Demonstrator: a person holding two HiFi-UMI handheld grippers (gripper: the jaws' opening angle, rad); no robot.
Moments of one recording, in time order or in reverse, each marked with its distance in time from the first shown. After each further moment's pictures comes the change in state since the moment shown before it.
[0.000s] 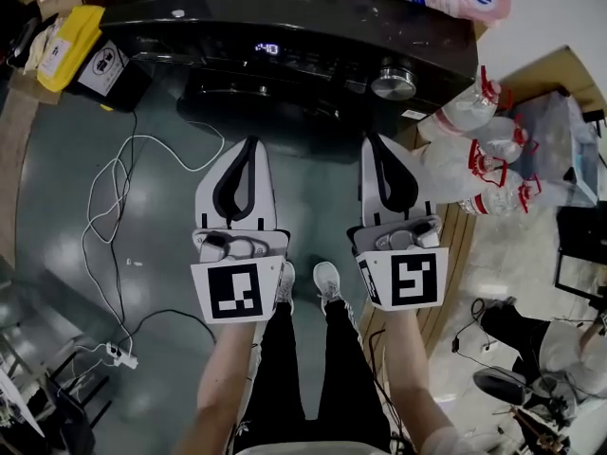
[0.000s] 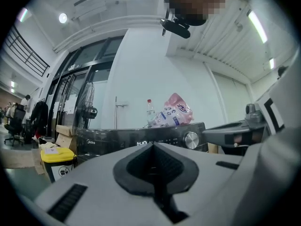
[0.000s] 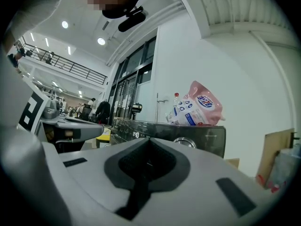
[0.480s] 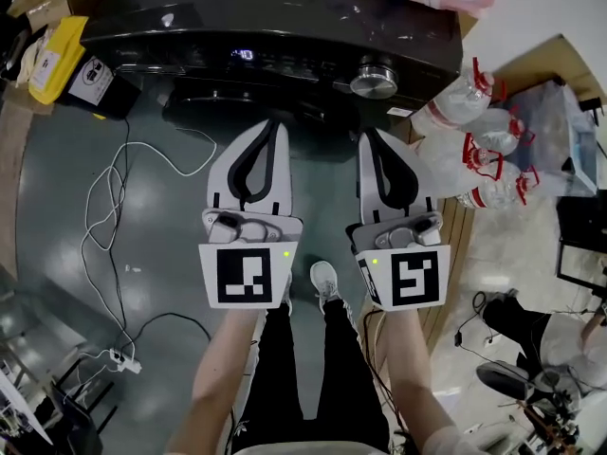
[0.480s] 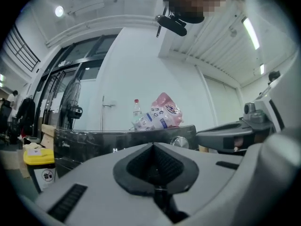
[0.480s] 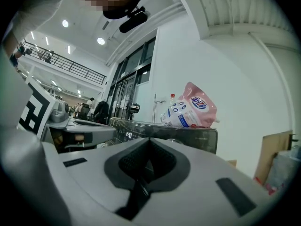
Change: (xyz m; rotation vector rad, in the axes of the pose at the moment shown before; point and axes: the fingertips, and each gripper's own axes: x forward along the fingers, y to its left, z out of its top) left arm 0.039 -0.046 0.006 0.047 -0.009 -0.137; right arm -0.003 -0.025 0.002 -0.009 -0.005 -0.012
